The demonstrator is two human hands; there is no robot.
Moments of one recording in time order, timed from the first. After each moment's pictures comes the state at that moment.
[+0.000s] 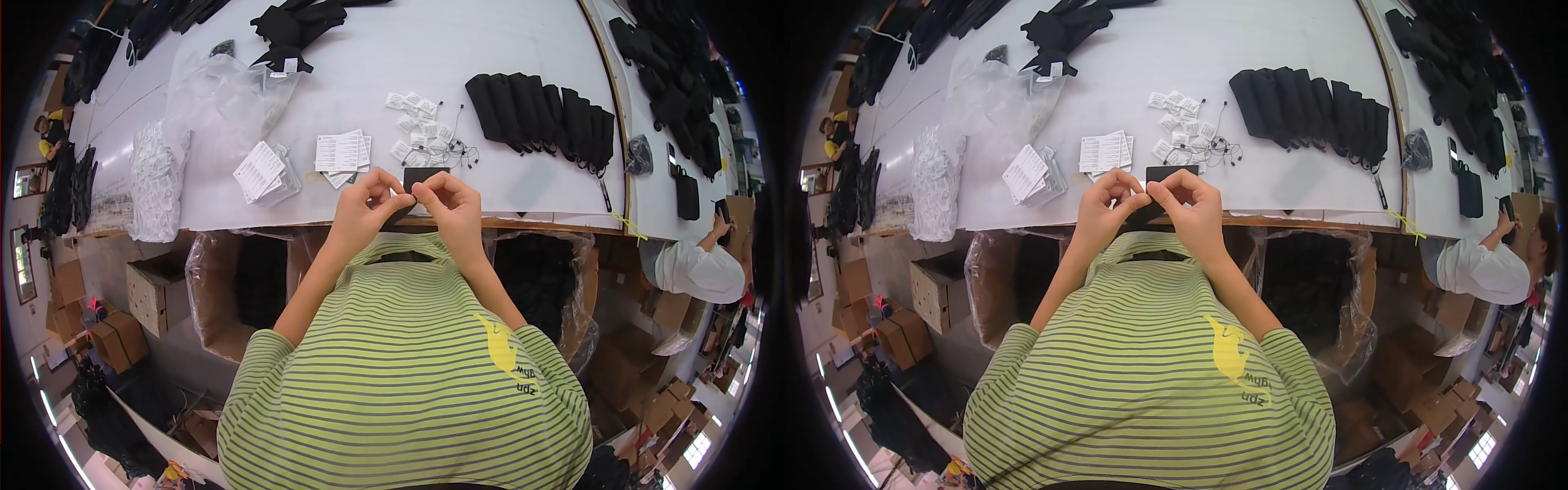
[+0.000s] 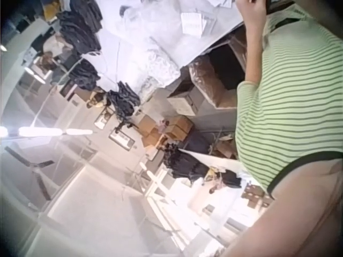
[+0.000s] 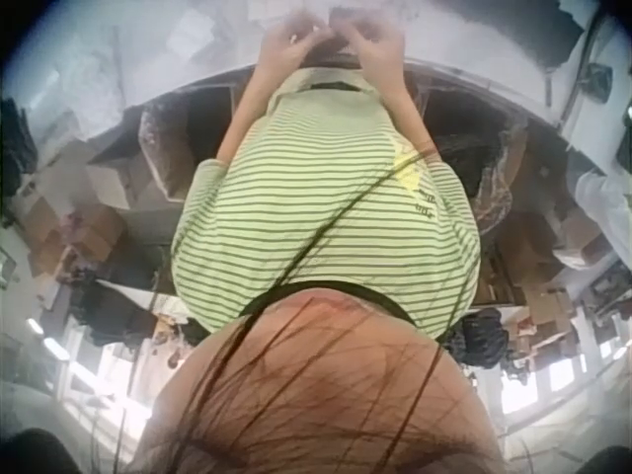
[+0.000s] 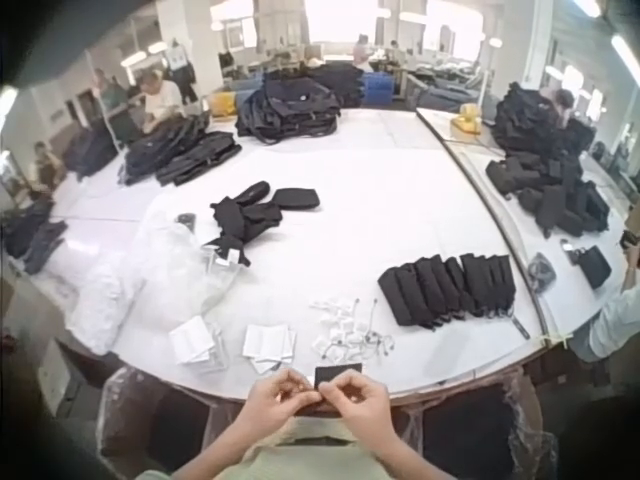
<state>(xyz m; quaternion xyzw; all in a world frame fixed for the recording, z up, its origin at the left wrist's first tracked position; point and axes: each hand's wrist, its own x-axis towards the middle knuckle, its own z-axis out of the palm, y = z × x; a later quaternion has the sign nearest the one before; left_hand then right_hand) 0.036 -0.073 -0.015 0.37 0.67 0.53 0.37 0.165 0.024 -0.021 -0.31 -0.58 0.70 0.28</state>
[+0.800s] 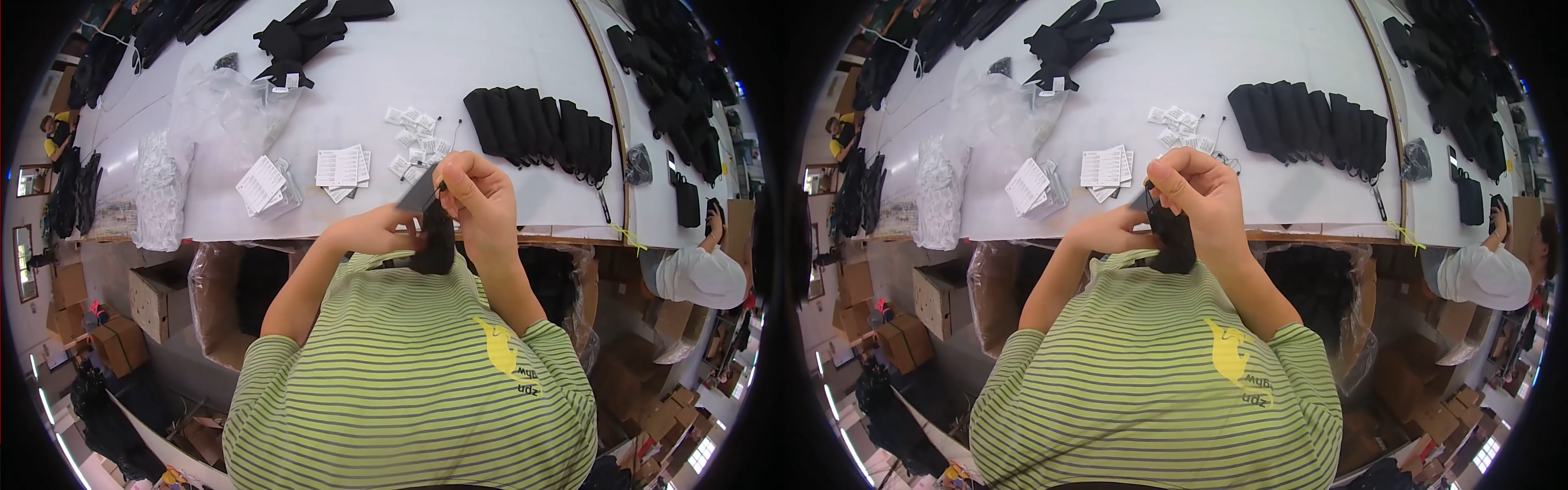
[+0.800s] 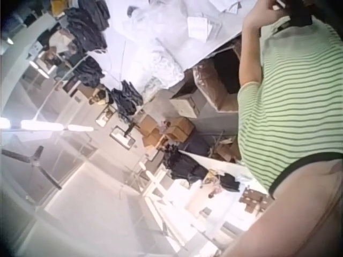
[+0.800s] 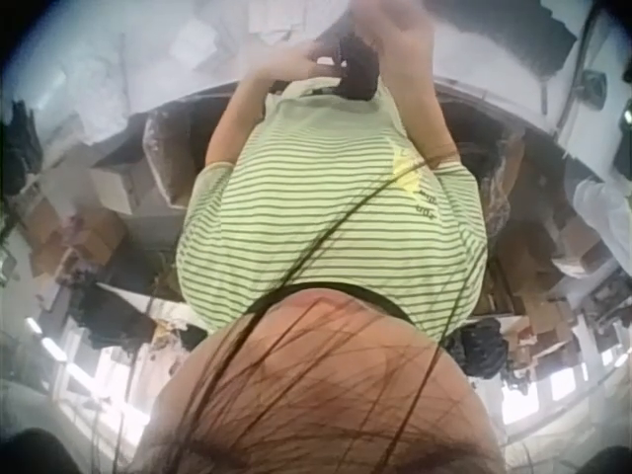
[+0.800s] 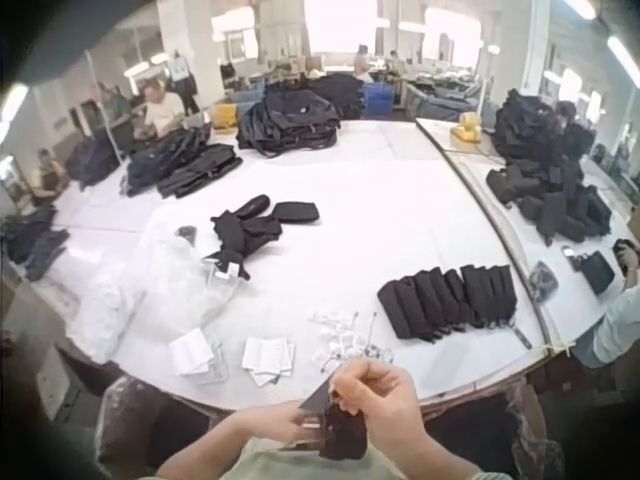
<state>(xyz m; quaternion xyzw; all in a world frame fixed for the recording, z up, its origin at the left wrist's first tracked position) 0.024 -0.050 -0.004 0.53 0.57 0.32 0.54 0.163 0.057 0.063 -0.18 -0.47 0.82 0.29</state>
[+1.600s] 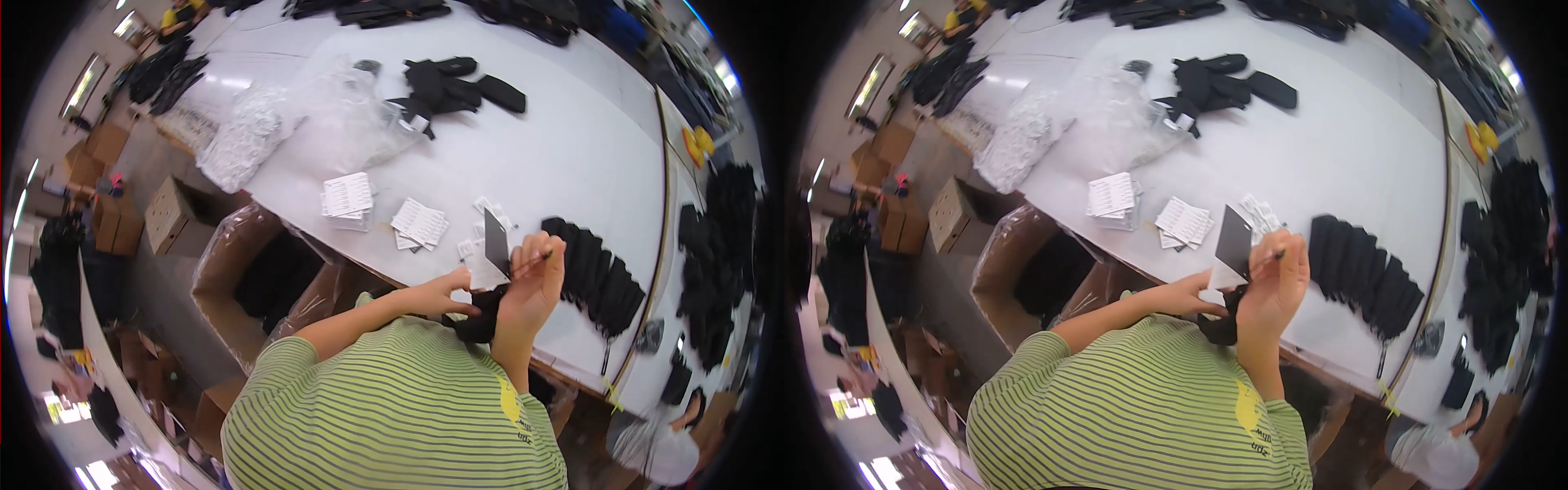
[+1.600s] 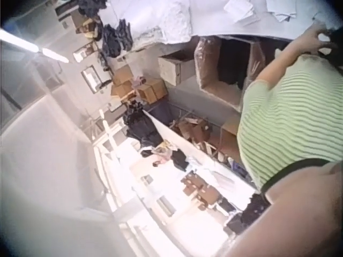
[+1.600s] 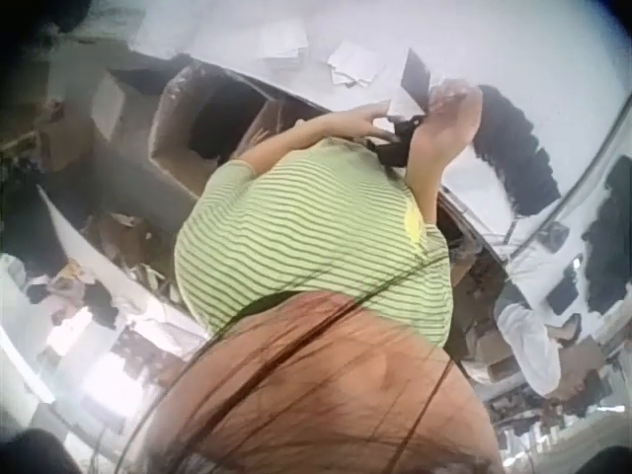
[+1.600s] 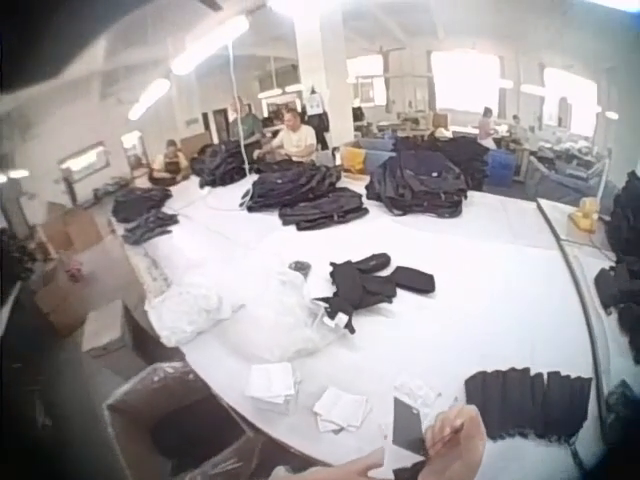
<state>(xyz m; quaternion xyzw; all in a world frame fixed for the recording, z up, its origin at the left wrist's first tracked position) 0.043 -0.061 -0.037 0.41 0.57 0.53 0.47 0.109 0.060 0.070 -0.09 -0.33 0.86 0.39</state>
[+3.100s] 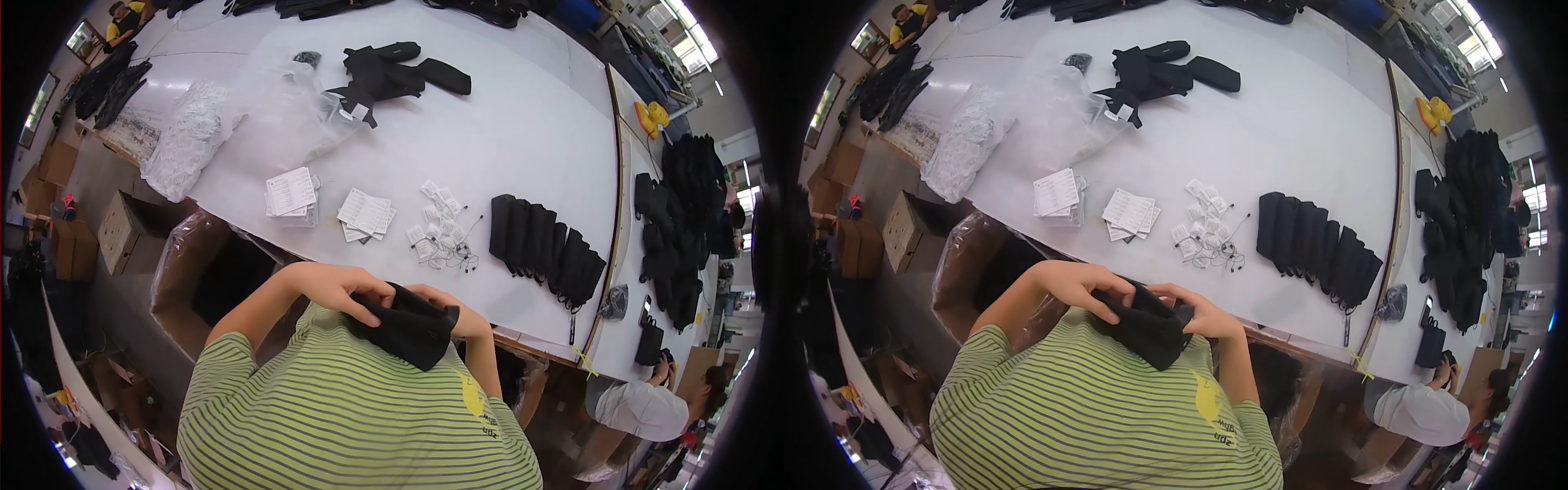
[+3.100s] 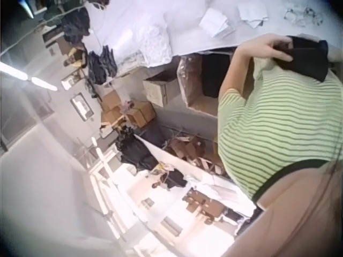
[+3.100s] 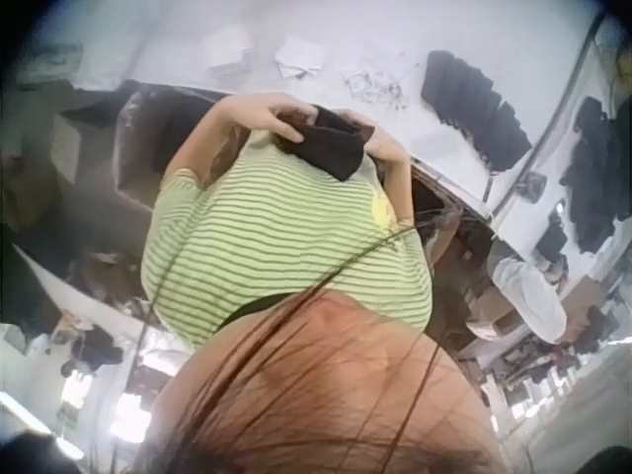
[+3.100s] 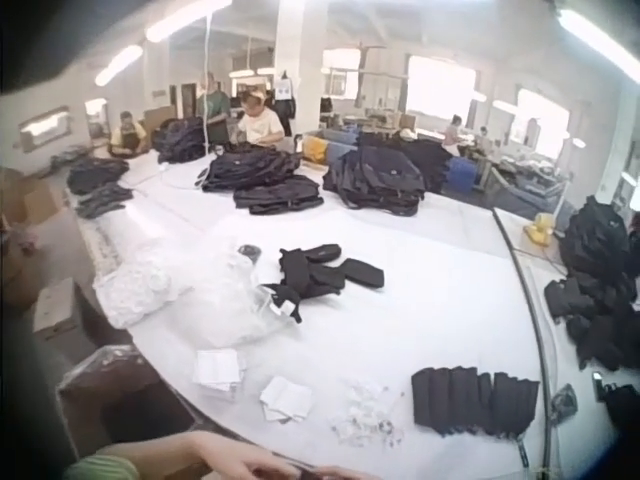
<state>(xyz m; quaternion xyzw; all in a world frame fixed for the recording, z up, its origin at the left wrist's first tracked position) -0.019 -0.105 0.039 0.47 0.44 0.31 0.70 0.174 0.079 -0.016 -0.03 -0.57 0.80 -0.19</state>
